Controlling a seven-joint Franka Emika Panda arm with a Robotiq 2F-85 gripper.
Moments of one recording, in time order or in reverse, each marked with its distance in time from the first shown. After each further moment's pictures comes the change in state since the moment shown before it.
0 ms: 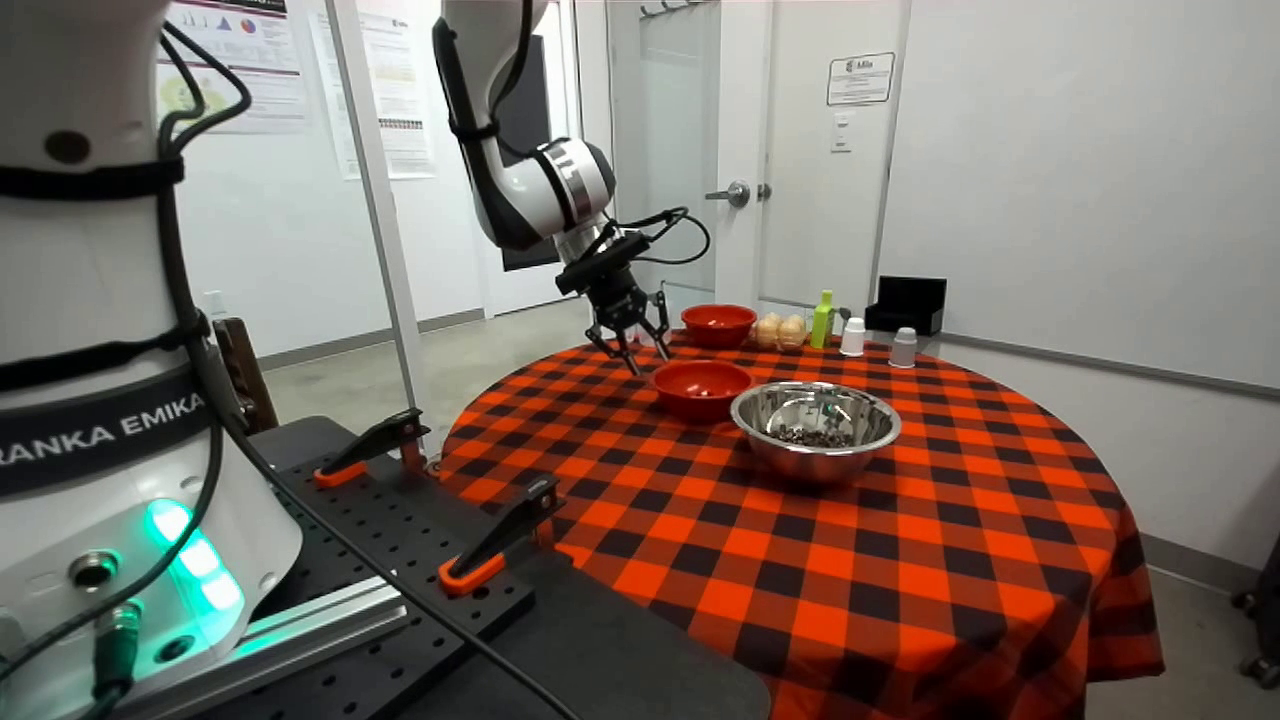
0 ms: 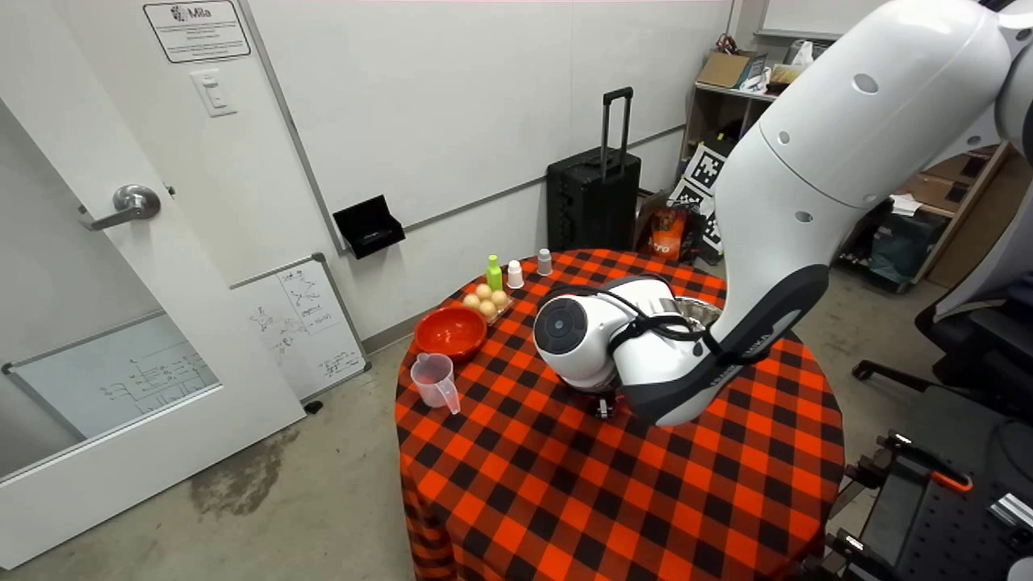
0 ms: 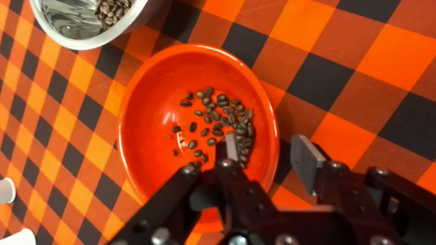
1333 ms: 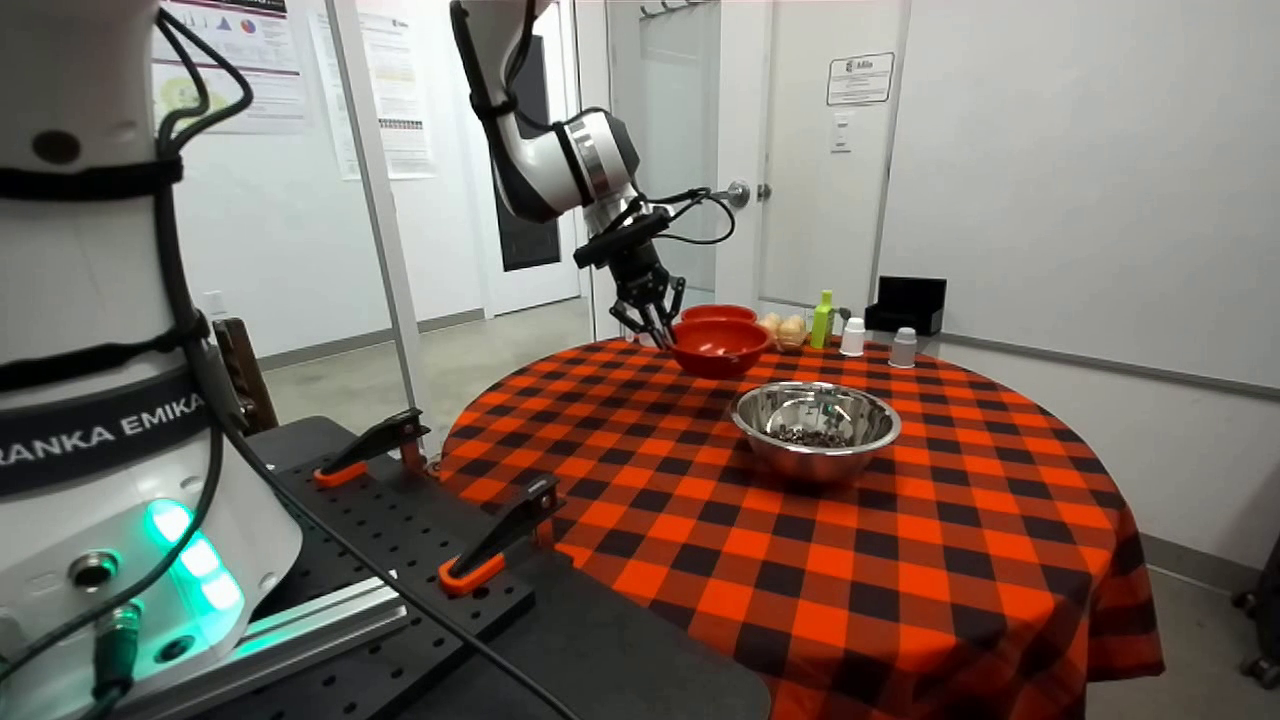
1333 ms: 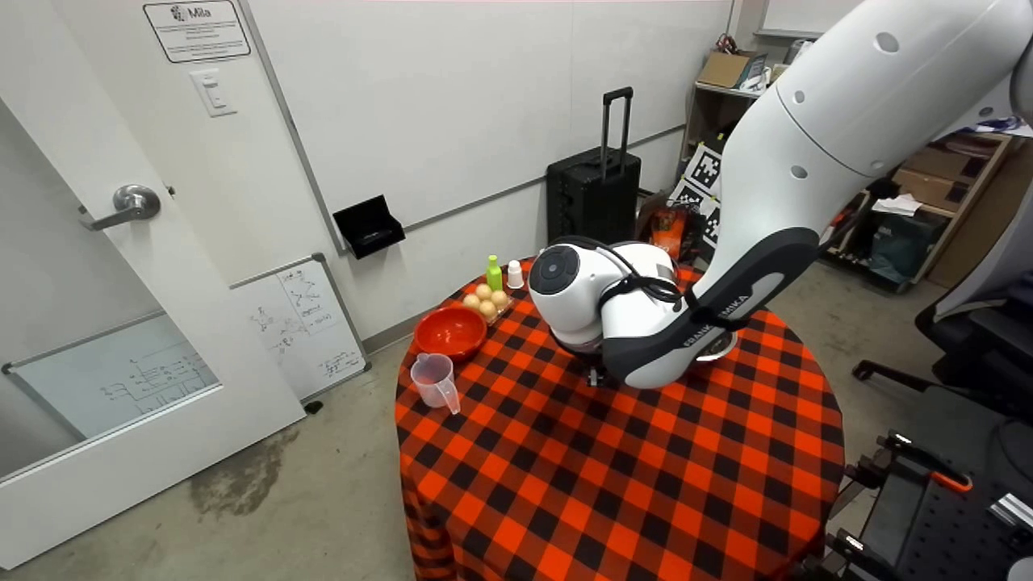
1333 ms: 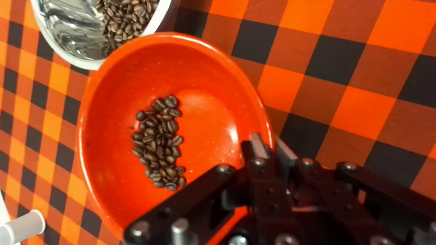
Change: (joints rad) arm -0.048 -0.032 0.000 0.054 0.173 -0.031 -0.054
